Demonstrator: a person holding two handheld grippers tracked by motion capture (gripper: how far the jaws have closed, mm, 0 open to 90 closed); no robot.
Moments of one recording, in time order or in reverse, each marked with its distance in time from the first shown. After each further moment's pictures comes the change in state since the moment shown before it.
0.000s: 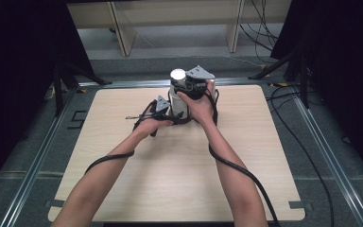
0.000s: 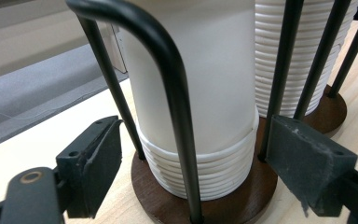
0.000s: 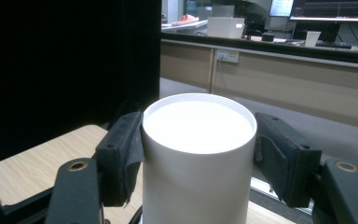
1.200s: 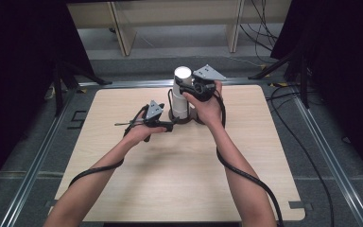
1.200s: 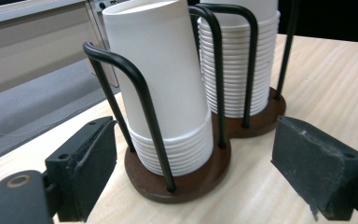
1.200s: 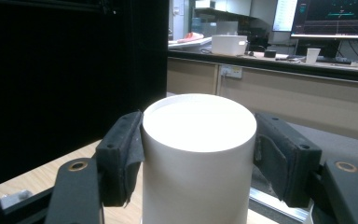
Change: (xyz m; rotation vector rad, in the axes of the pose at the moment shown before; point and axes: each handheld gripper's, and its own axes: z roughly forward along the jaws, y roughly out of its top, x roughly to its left) left arm -0.013 0.003 -0.053 -0.069 -0.047 0.037; right arm 0.004 0.019 -0.045 -0.059 0.020 0.015
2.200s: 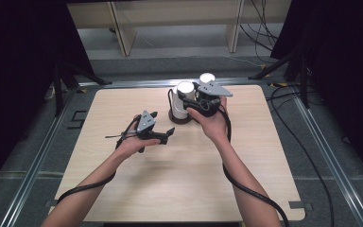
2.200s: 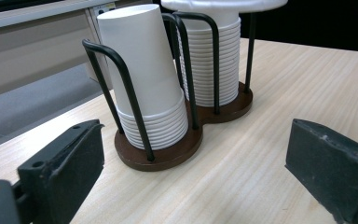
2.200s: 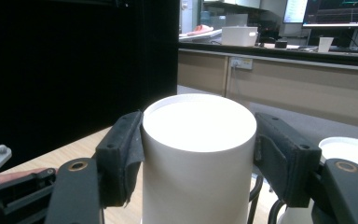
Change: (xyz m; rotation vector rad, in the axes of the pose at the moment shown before) left arm -0.019 -0.007 -0.044 -0.036 -0.004 -0.013; right arm 0.014 -0.023 -0.037 0.017 0.054 0.004
